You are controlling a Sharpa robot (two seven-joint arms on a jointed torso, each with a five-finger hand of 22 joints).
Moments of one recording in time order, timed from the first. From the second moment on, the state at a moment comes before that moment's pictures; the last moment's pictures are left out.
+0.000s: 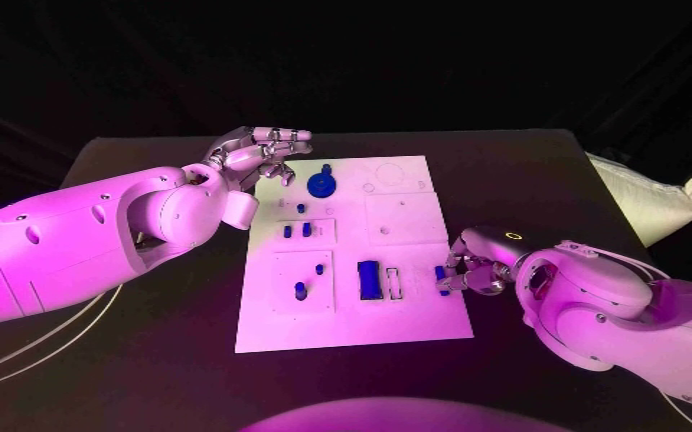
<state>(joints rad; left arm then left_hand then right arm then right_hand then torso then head) 1.20 -0.91 -0.03 1.53 0.02 -0.18 0.28 1.41 -0.13 0.47 -0.03 0.12 1.04 0.18 0.10 0.07 1.16 0.09 0.20 0.10 1.33 0.01 1.17 0.77 0.15 1.32 0.10 0.70 0.98 1.05 -1.09 -0.08 1.95 -1.58 -0.21 -0.58 1.34 0.06 -0.18 0.16 0.24 1.10 0.07 0.22 0.31 1.39 0.00 1.12 1.52 1.47 -0.07 1.45 1.31 0.04 1.46 0.05 1.49 1.31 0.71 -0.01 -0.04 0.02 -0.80</state>
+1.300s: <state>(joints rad) 1.20 -0.91 -0.03 1.53 0.02 -0.18 0.27 1.40 -0.13 0.47 -0.03 0.12 1.04 0.18 0.10 0.07 1.16 0.09 0.20 0.10 1.33 0.01 1.17 0.77 0.15 1.32 0.10 0.70 0.98 1.03 -0.99 -0.07 1.89 -1.85 -0.11 -0.58 1.42 0.01 -0.02 0.10 0.21 1.11 0.07 0.18 0.31 1.38 -0.01 1.08 1.49 1.47 -0.07 1.44 1.31 0.05 1.46 0.04 1.48 1.31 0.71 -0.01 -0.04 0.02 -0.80</state>
